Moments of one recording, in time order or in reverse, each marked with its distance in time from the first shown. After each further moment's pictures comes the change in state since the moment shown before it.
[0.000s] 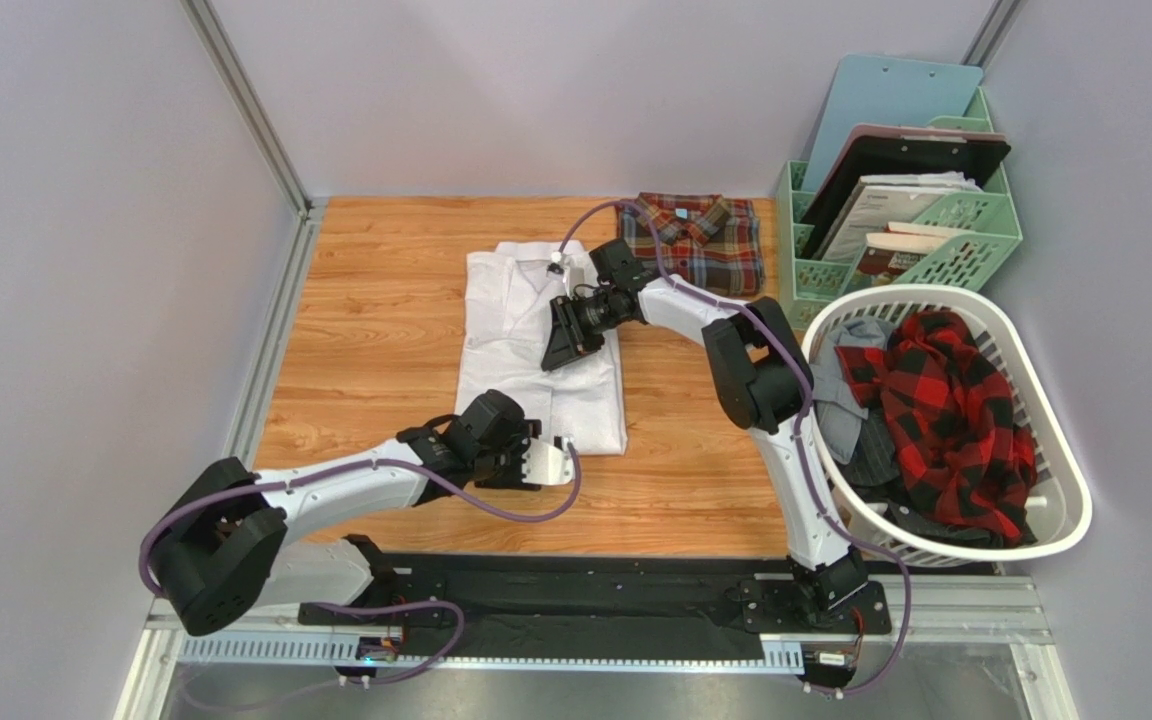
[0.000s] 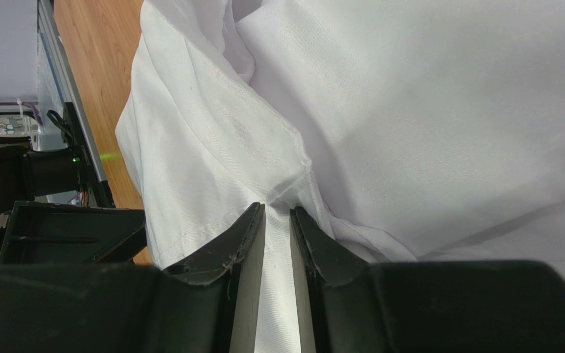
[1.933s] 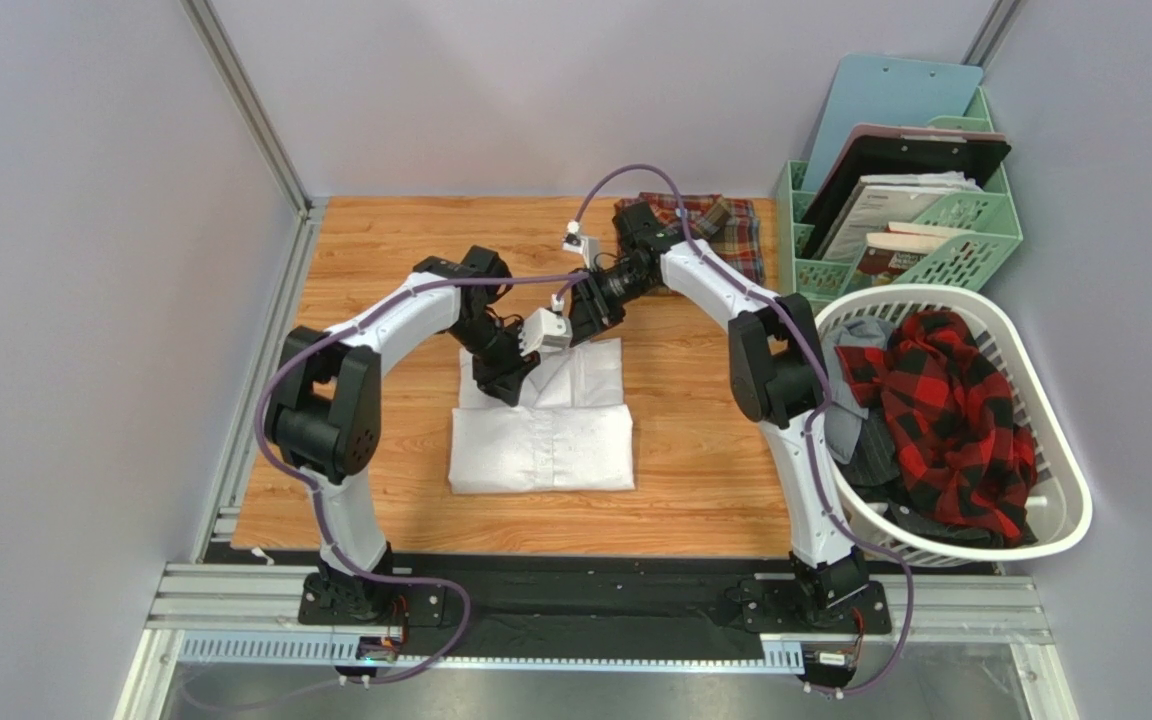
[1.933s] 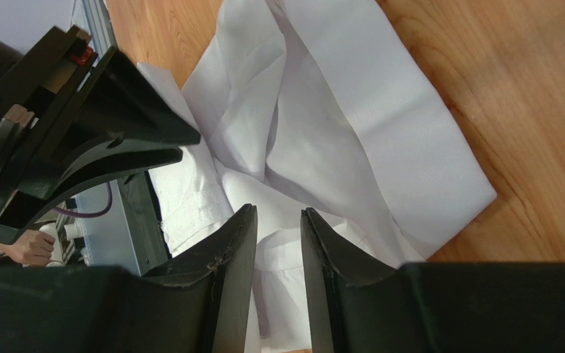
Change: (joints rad) left arm 0.425 0.602 0.874 -0.814 0.610 0.092; right arm -0.074 -0.026 0.222 -0.397 -0.102 -0.251
